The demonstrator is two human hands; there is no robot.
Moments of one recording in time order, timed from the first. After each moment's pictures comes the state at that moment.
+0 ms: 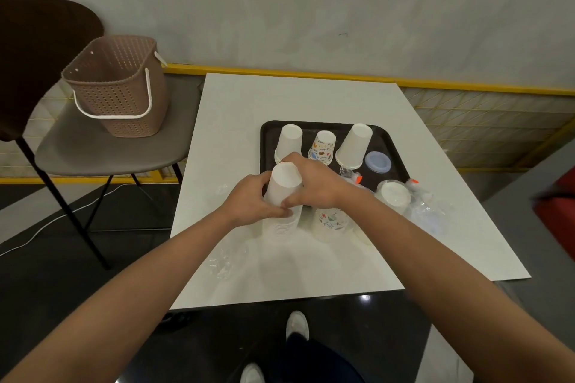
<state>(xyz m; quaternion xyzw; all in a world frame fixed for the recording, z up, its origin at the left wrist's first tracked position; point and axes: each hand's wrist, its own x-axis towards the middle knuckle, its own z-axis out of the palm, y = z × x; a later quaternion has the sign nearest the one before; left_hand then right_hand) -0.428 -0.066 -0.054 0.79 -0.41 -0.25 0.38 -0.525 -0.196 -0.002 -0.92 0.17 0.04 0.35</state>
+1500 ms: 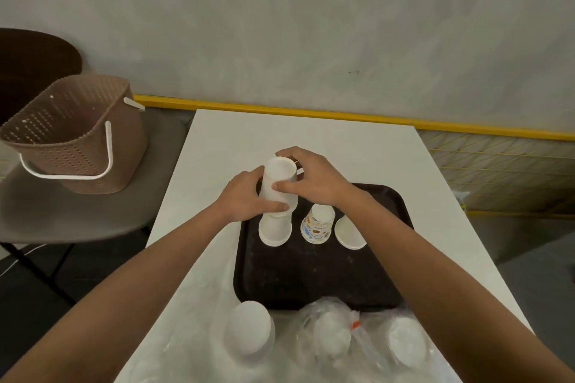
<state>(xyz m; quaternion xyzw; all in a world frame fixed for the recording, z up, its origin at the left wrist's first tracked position) -0.294 -0.224 -0.034 0.81 -0.39 -0.22 0.37 -0.389 -0.358 0.017 -0.92 0.14 -0.04 0.37</state>
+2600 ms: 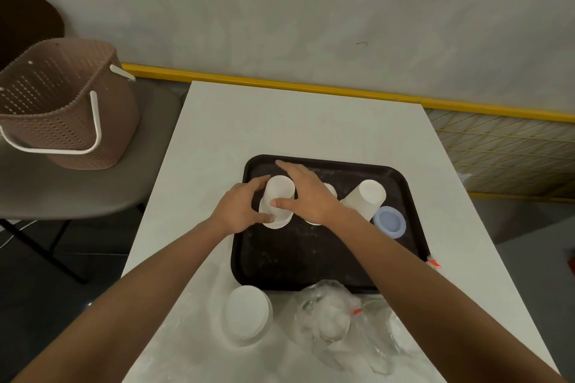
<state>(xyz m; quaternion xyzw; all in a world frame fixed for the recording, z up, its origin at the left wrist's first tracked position) -0.303 -0.209 -0.109 0.84 -0.38 -0.24 0.30 -0.403 -0.348 -0.058 -0.92 0.18 0.05 0.34</state>
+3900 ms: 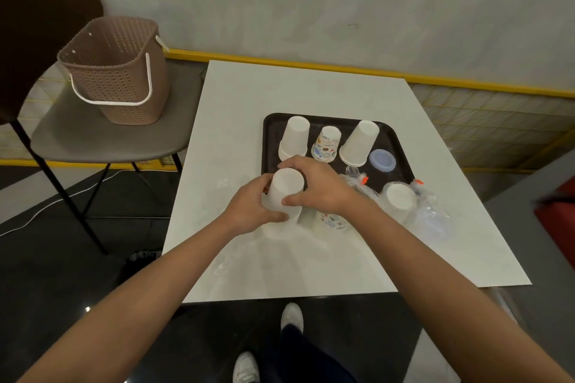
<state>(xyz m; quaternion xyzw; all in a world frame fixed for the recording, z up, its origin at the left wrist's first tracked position) -0.432 -0.064 -0.076 0.78 -0.36 -0.28 0.43 -0.524 -0.196 -0.014 -0.92 0.17 0.01 0.34</state>
